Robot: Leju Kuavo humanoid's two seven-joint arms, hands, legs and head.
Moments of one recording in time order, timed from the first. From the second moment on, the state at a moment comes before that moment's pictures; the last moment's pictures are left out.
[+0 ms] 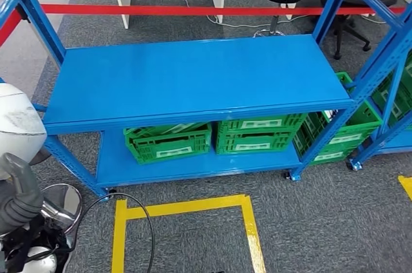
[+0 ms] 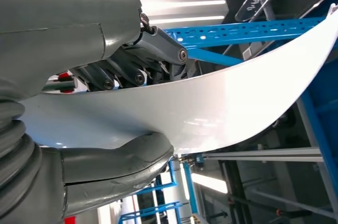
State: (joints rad) left arm 0.00 -0.02 -0.33 -1.88 -0.37 0.67 -0.54; right arm -0.05 0.12 -1.19 -0.26 1.33 -0.09 -0.08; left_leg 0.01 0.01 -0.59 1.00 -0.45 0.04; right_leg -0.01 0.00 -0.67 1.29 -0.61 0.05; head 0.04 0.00
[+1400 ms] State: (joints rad) left arm 0.02 -0.03 -0.30 -1.88 -0.39 0.67 -0.56; right arm -0.05 0.12 -1.19 -0.26 1.33 -0.04 -0.11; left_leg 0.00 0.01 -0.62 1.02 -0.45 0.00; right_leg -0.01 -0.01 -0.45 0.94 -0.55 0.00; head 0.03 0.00
